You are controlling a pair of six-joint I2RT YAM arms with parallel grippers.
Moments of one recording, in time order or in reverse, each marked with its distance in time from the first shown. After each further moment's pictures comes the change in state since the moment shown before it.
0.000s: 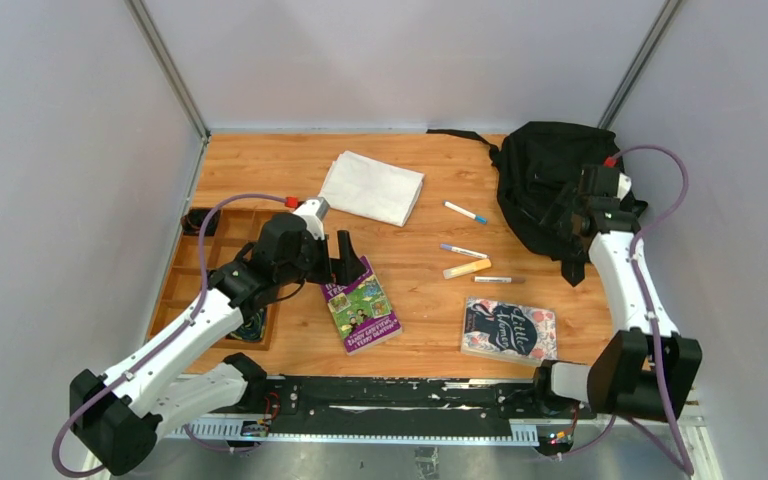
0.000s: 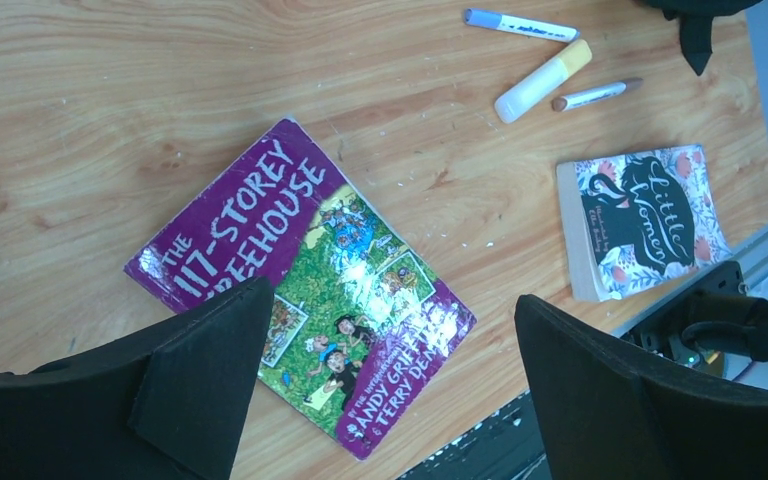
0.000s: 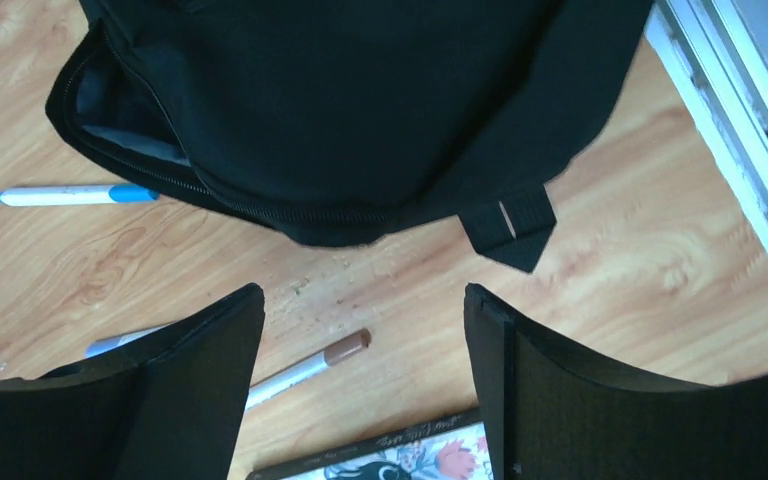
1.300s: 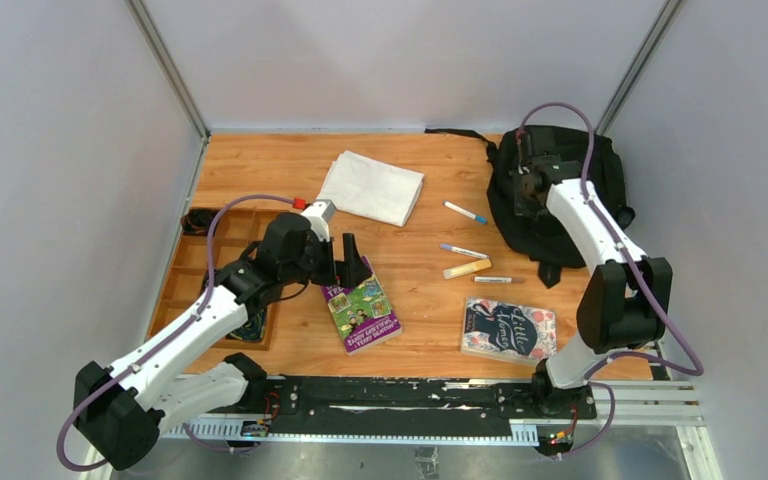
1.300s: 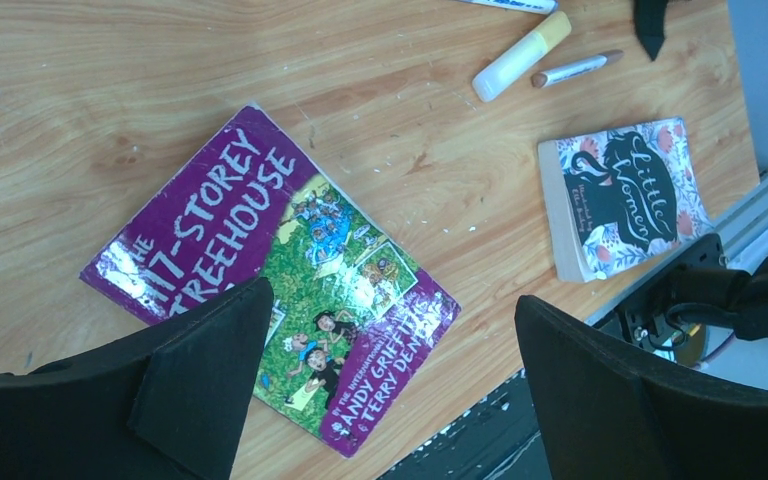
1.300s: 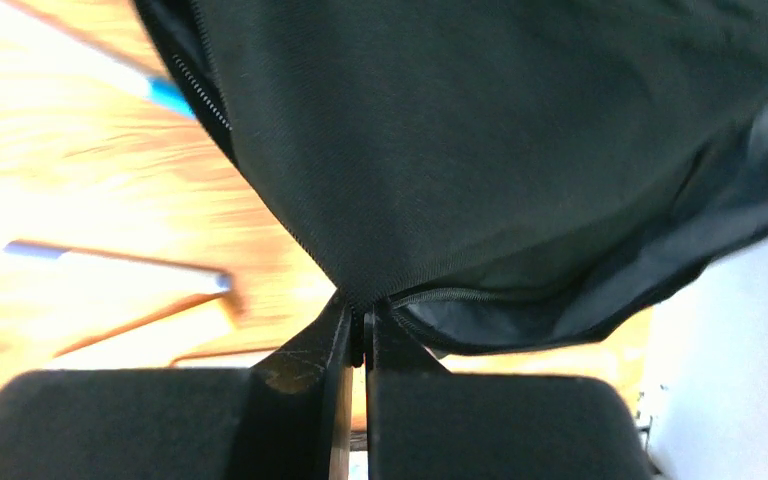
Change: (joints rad) left arm -0.001 0.030 -0.015 0.030 0.079 0.000; right arm 0.237 0.382 0.333 -0.120 0.063 -0.378
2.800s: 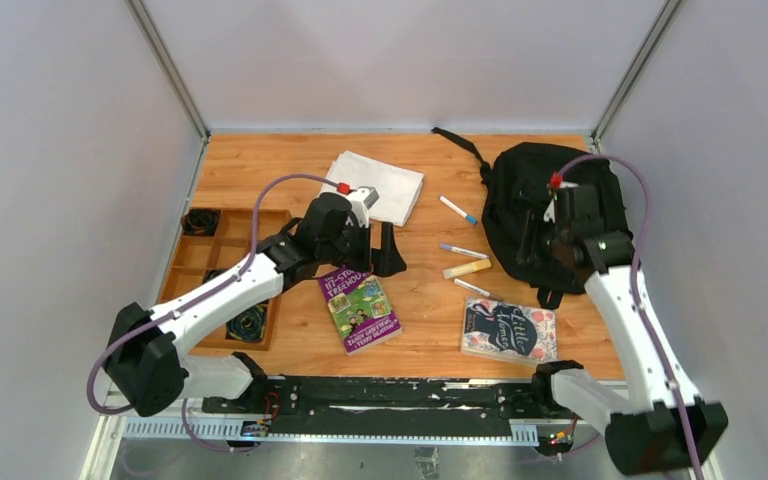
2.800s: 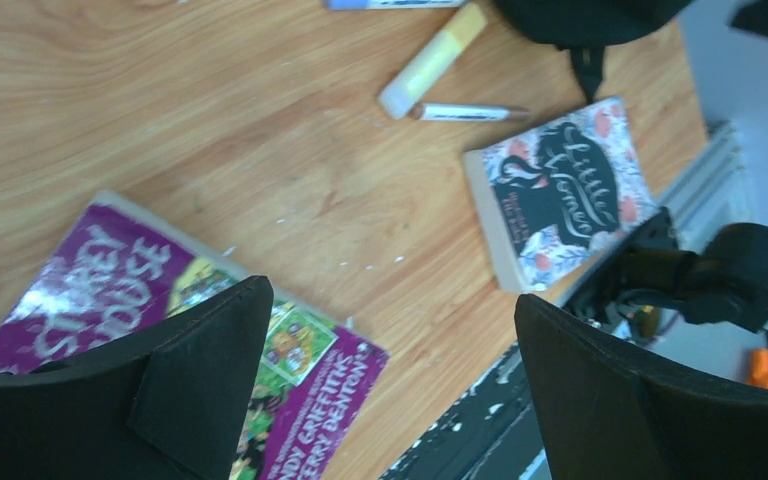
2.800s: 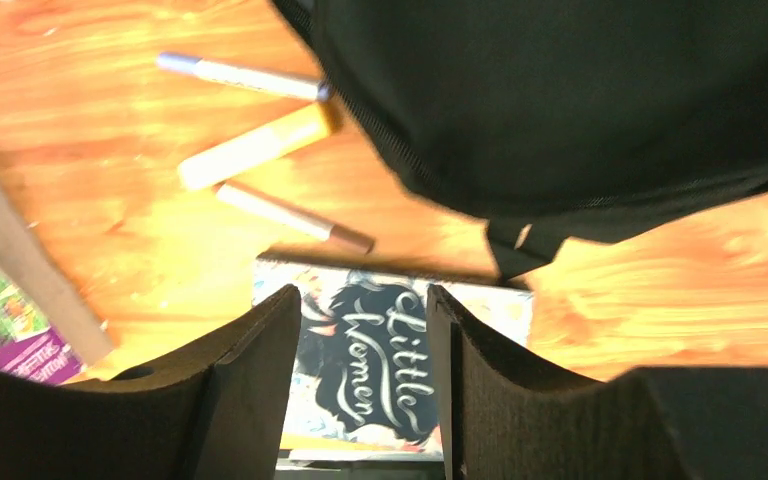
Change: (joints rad) left arm -0.107 0.306 0.180 0.133 0.098 -0.021; right arm 0.015 -0.498 -0.259 -0.158 -0.209 0.164
